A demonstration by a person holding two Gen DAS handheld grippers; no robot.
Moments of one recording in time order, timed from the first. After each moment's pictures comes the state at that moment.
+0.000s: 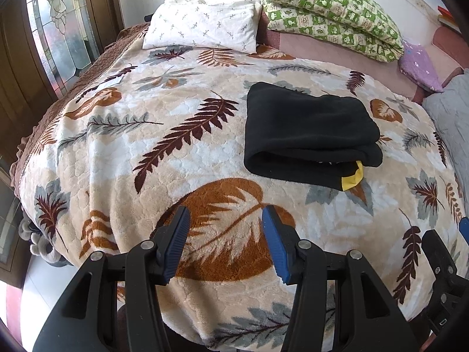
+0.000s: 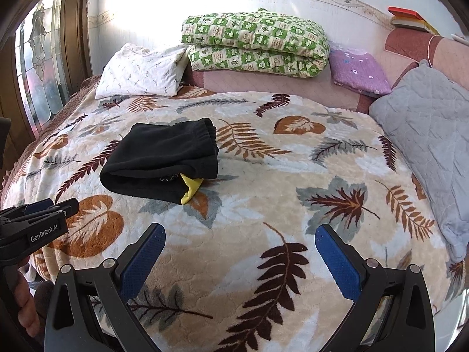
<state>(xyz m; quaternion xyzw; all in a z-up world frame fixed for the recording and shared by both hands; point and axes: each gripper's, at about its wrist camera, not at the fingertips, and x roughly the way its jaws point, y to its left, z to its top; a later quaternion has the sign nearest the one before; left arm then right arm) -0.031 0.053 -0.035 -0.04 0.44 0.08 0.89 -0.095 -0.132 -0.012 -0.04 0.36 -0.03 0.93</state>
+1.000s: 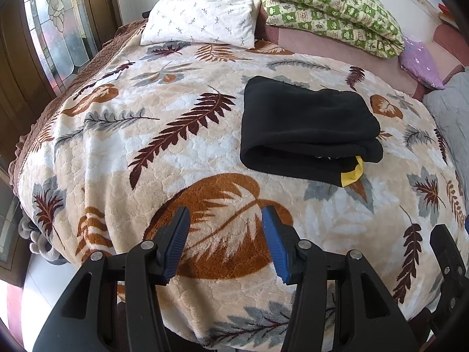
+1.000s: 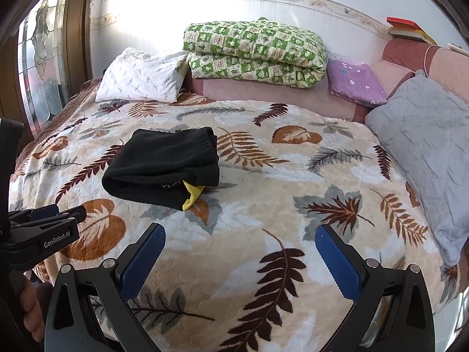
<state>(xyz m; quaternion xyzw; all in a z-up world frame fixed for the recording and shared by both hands) -0.029 0.051 -0.039 -0.04 0.45 0.08 0.89 -0.102 -0.127 -0.006 -0.04 0.34 -0.03 0.94</state>
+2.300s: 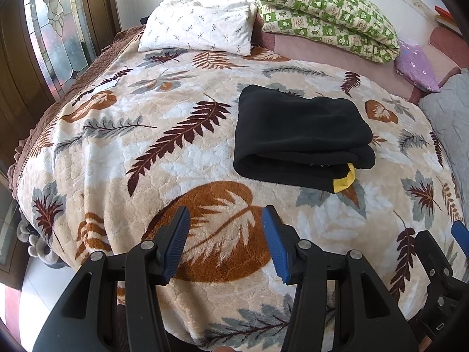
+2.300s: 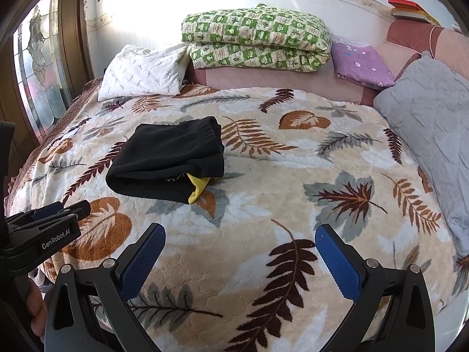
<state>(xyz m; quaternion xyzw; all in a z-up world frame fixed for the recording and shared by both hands) -0.027 0.046 -0.033 -0.03 0.43 0.07 0.90 -0.094 -0.132 -0.012 -0.01 0.37 -0.02 0.93</state>
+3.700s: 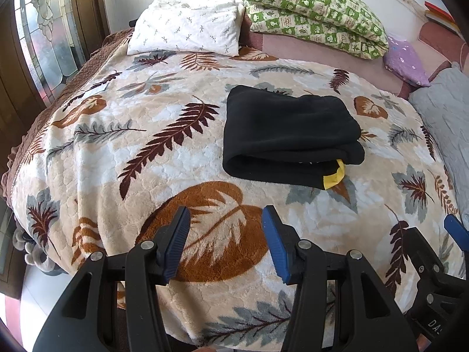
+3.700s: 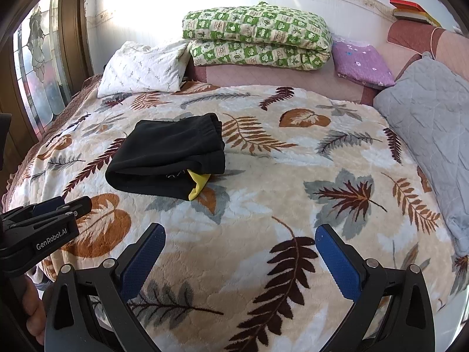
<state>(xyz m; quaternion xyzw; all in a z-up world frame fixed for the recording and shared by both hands) -0.027 0.041 -0.030 -0.03 0.43 0.04 0.90 -0.096 -0.131 -0.015 -0.01 0.37 -0.02 0.93</state>
